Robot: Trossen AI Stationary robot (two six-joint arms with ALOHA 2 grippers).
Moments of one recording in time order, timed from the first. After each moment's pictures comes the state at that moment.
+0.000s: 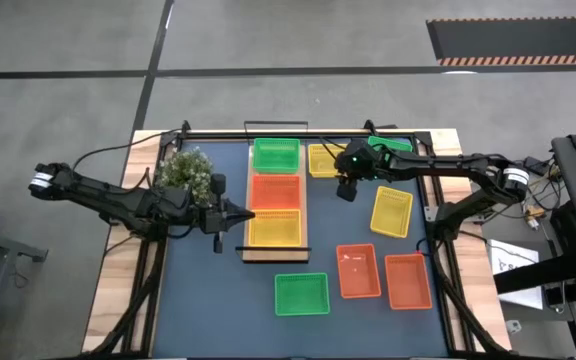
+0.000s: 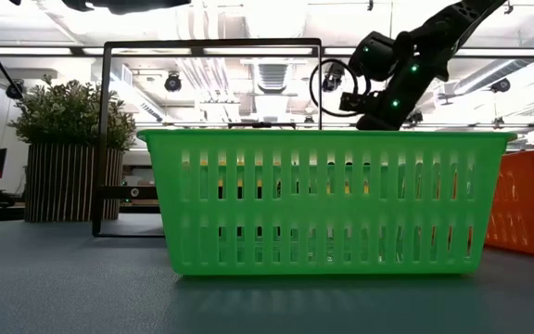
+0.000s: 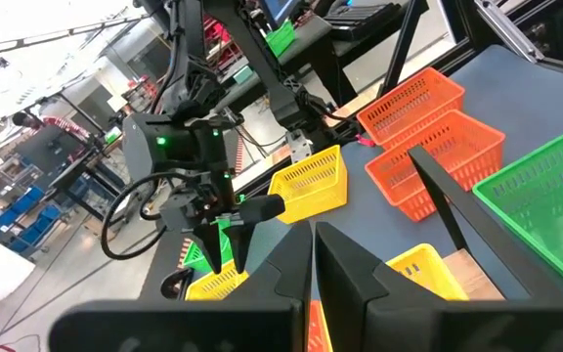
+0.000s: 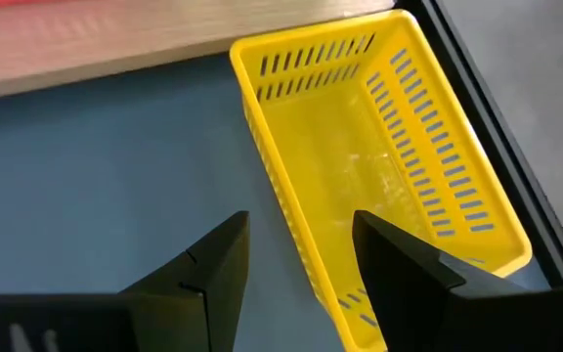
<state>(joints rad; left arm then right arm) -0.22 0.88 0.64 0.12 -0.27 0.56 -0.45 1.45 0.83 -0.27 0.10 -0.21</state>
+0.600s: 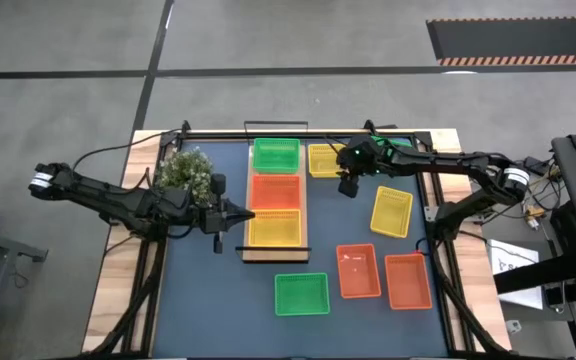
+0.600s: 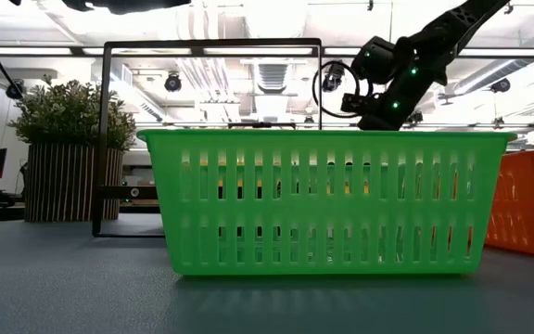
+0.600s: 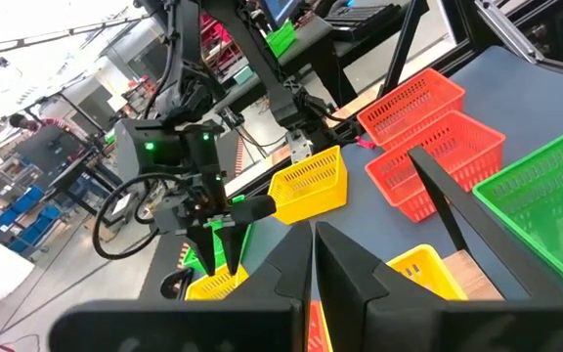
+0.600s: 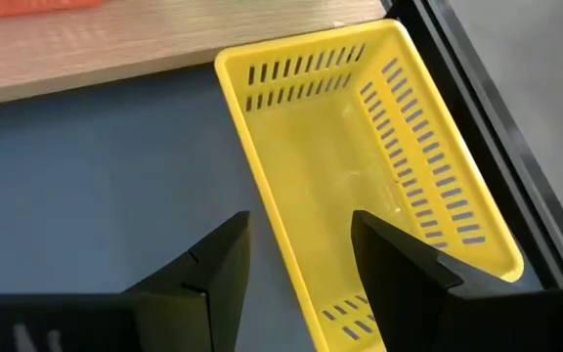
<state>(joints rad) -0.22 0.88 0.63 0.12 -0.27 0.56 -0.51 1.45 0.83 -0.25 0.01 -0.26</state>
